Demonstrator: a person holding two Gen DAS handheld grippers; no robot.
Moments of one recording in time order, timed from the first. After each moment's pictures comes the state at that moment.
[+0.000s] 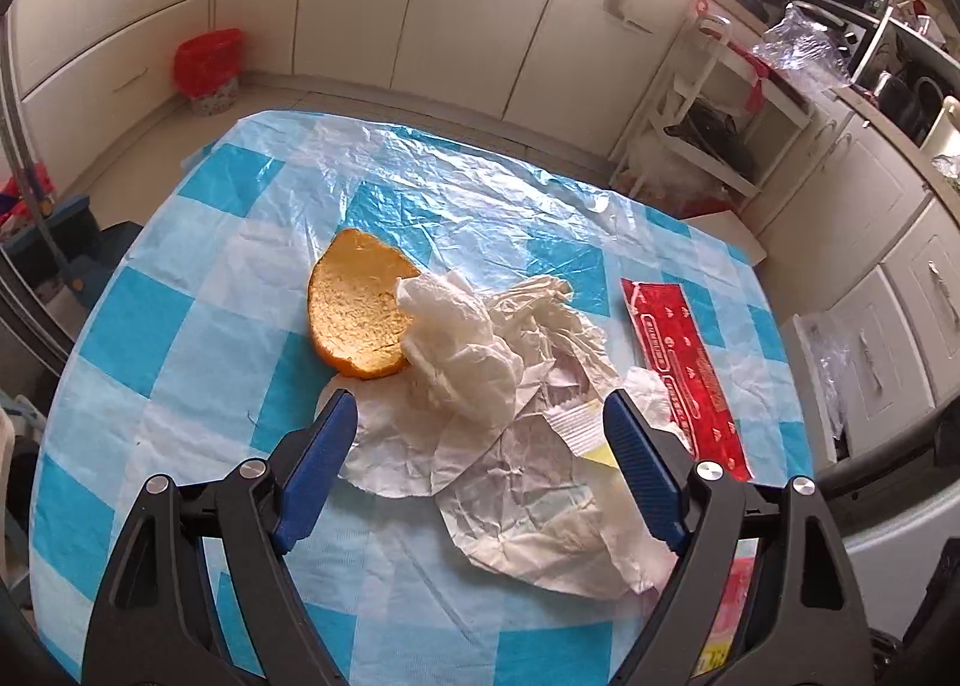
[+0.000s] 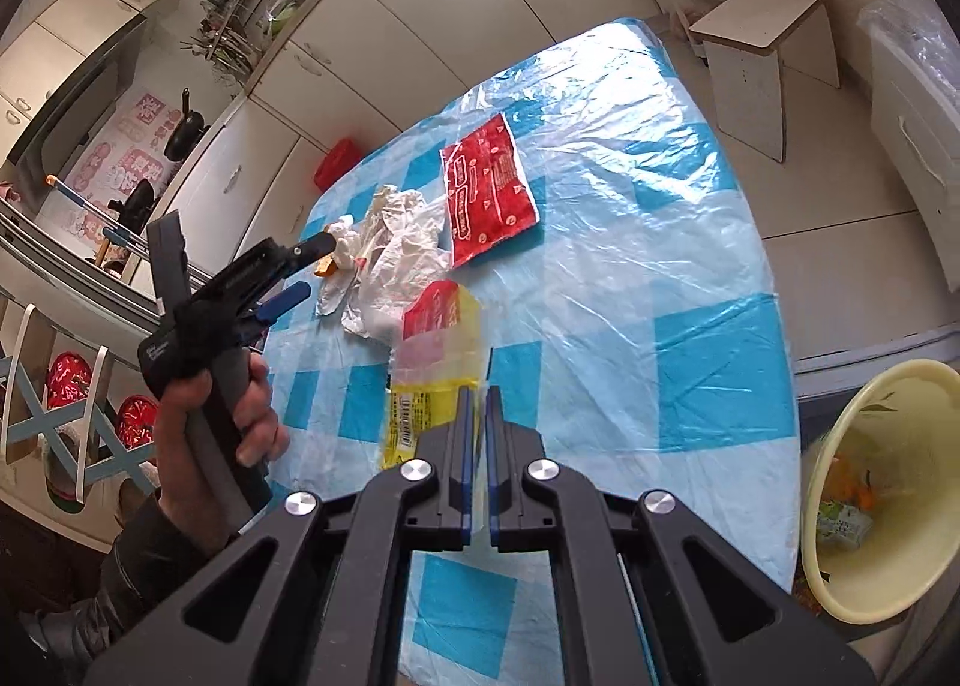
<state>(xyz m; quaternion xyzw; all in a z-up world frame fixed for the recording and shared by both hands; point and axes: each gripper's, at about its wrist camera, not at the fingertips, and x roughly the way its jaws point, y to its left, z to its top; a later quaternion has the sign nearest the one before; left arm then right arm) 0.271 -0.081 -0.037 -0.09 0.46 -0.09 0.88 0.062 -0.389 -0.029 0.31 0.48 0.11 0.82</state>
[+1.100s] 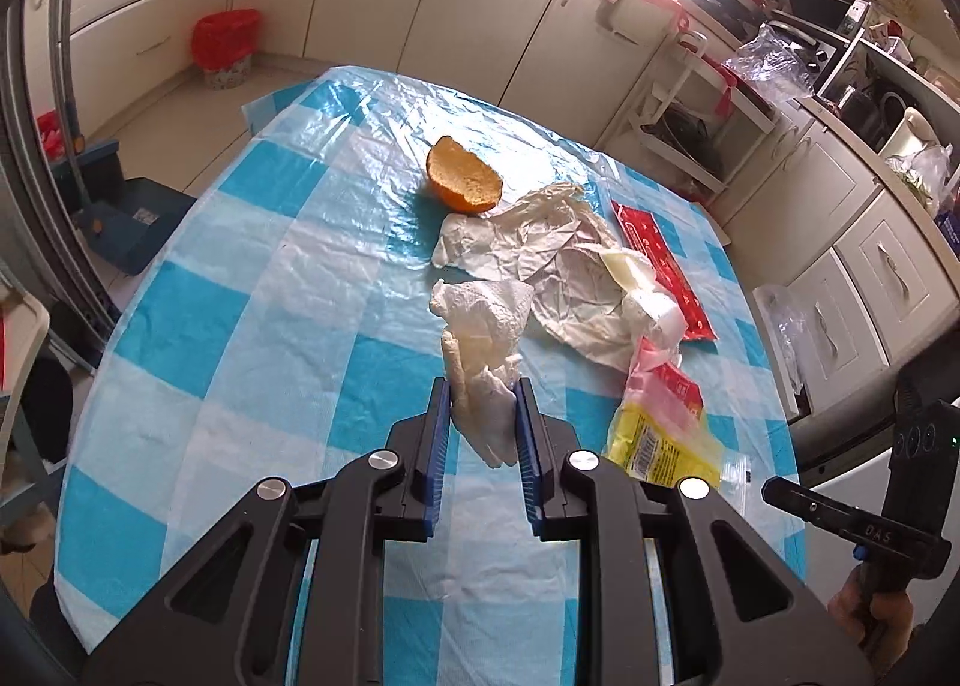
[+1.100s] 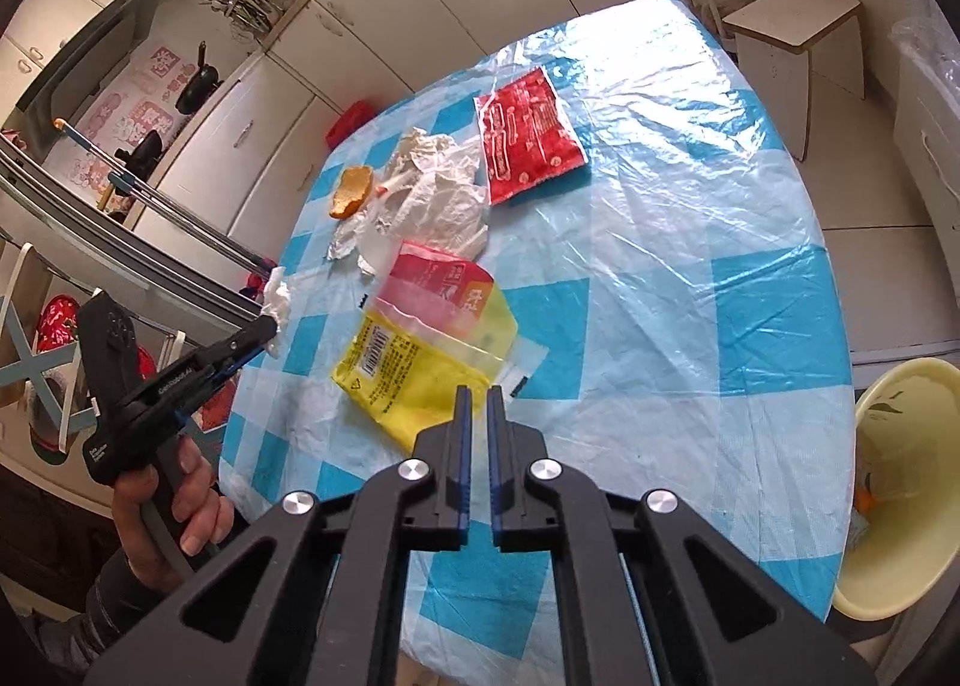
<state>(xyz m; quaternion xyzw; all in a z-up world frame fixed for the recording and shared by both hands) 0.146 0.007 -0.034 -0.13 0.46 -0.13 0.87 0.059 -0.356 -0.040 0.26 0.50 0.14 0.81</state>
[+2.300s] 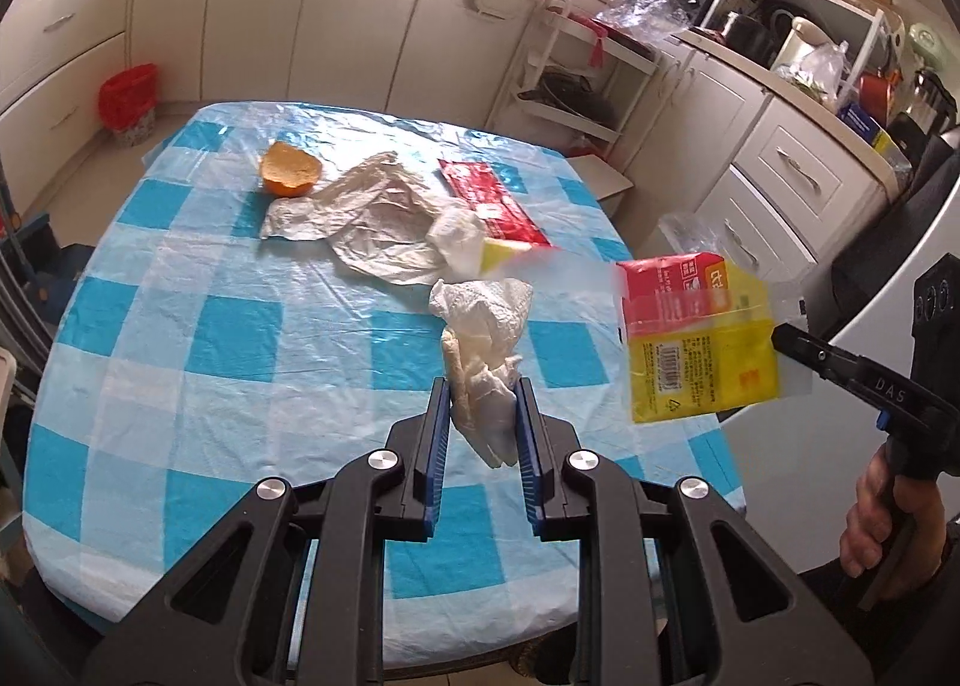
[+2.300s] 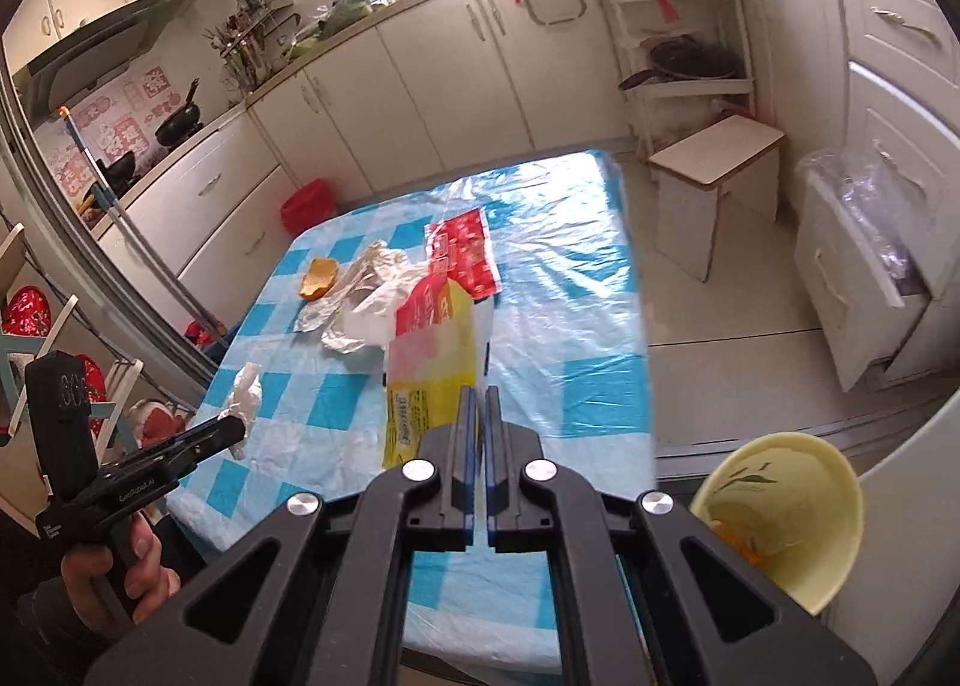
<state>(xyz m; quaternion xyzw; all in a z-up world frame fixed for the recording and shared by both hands) 0.068 -0.074 0.006 -0.06 0.43 -0.25 0.87 -0.007 -0.389 0.037 0.18 0.40 0.02 0.90</state>
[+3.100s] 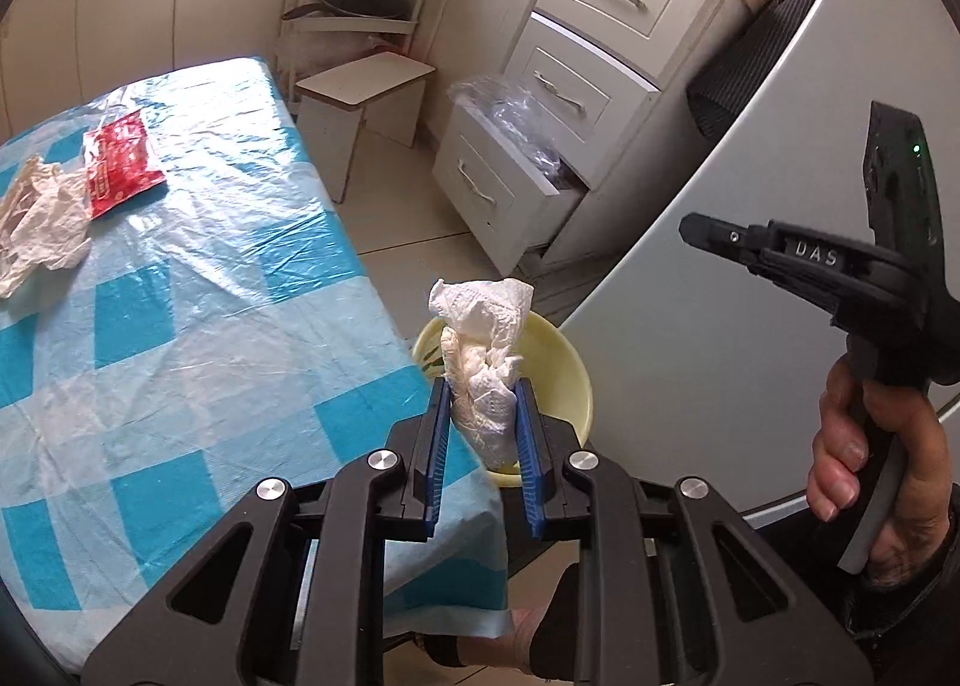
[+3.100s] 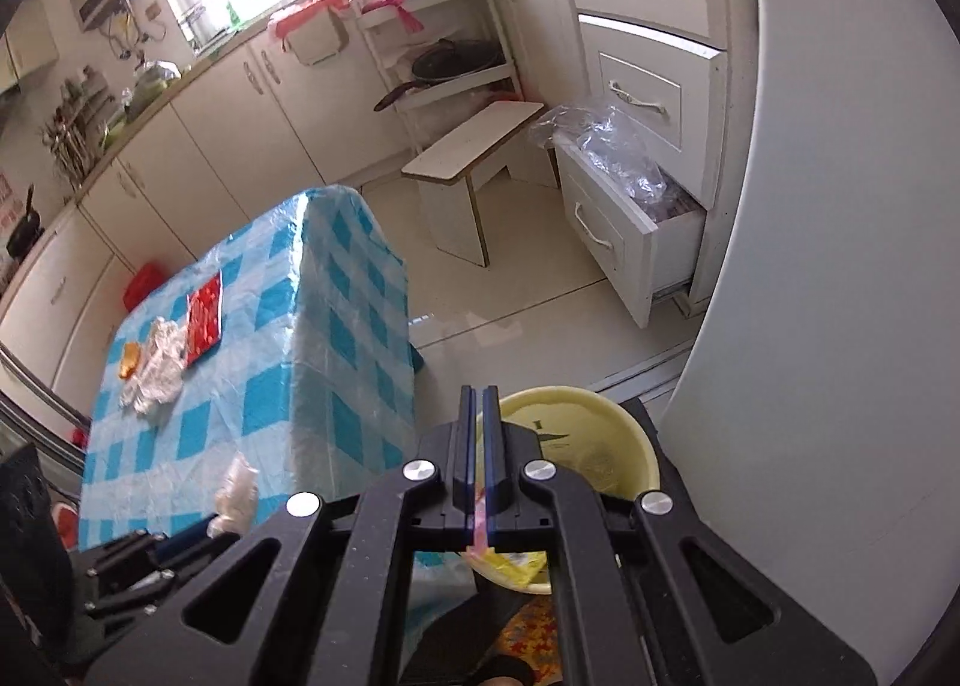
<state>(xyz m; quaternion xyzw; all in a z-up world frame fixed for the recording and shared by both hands) -0.006 -0.306 -0.019 0.04 0.47 -0.42 0.78 -0.085 -0.529 0.020 0.23 0.39 -0.18 0.87</state>
